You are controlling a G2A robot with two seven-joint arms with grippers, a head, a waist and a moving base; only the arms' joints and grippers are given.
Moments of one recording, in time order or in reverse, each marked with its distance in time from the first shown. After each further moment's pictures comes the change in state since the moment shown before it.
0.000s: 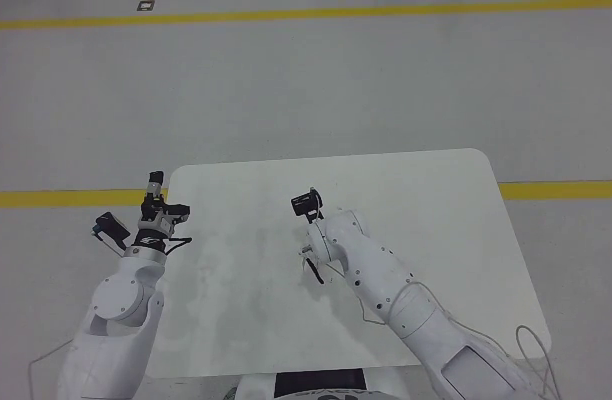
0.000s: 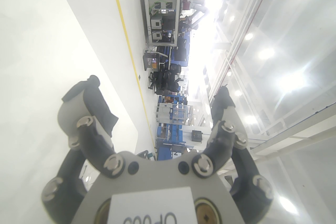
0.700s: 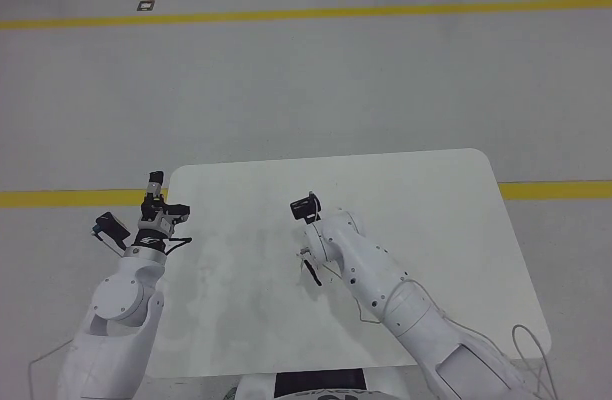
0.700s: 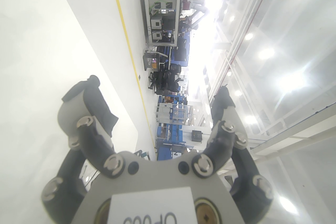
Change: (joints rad) left arm 0.000 0.000 0.000 0.000 0.000 0.000 0.000; right arm 0.010 -0.025 0.003 0.068 0.013 0.000 0.000
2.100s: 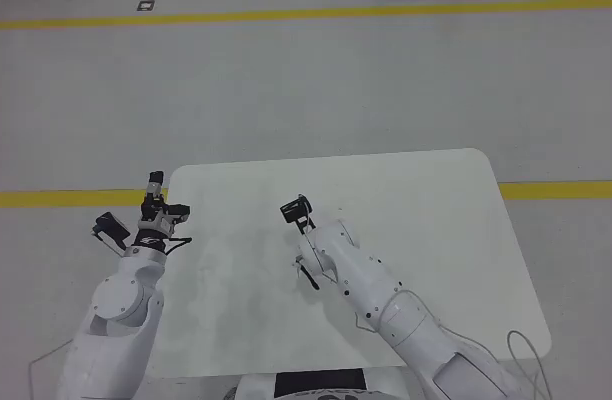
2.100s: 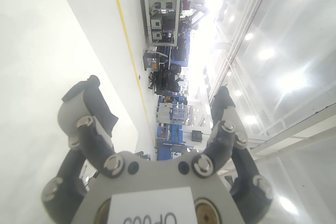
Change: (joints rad) left arm 0.000 0.000 0.000 0.000 0.000 0.000 0.000; right arm -0.050 -0.015 -0.014 -0.043 -0.100 -0.079 -0.088
